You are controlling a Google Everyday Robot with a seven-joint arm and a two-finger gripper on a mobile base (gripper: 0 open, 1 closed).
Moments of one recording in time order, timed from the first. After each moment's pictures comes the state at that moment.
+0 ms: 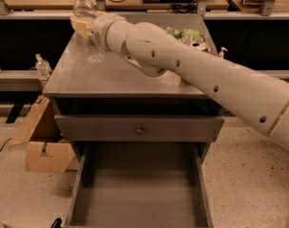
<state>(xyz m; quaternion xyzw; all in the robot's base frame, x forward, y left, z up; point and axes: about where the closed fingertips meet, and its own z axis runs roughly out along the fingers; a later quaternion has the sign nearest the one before) 0.735 0.154 0.987 -0.27 0.65 0.26 0.66</state>
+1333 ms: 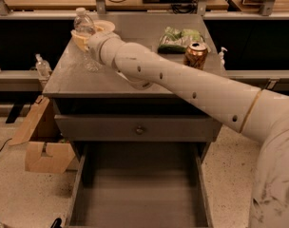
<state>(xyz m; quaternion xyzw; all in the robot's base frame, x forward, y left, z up) 0.771 0.171 0.929 -0.25 0.66 0.23 0.67</state>
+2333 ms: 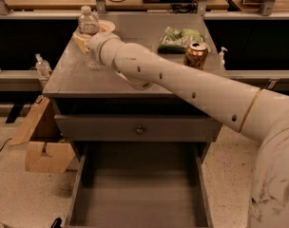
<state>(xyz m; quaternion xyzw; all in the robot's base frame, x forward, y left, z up) 0.771 0.171 0.930 -0.25 0.66 0.23 0.67</state>
